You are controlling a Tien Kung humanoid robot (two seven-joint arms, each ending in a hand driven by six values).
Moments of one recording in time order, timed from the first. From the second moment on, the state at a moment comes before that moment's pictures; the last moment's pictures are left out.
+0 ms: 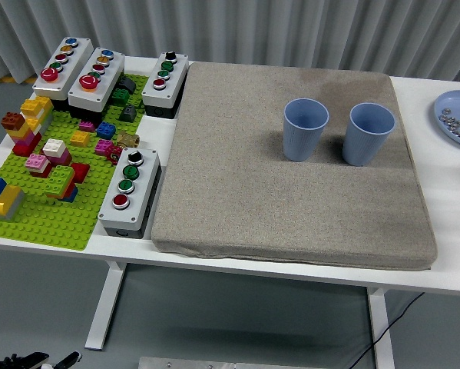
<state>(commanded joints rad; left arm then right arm) -0.21 0.10 -0.67 -0.18 0.72 -0.10 0.27 0.75 -0.23 1.41 1.07 -0.66 -0.32 -0.10</state>
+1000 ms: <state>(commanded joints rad) -0.21 0.10 -0.65 -0.18 0.69 -0.10 0.26 0.74 -0.23 1.41 1.07 -0.67 -0.31 -0.10</state>
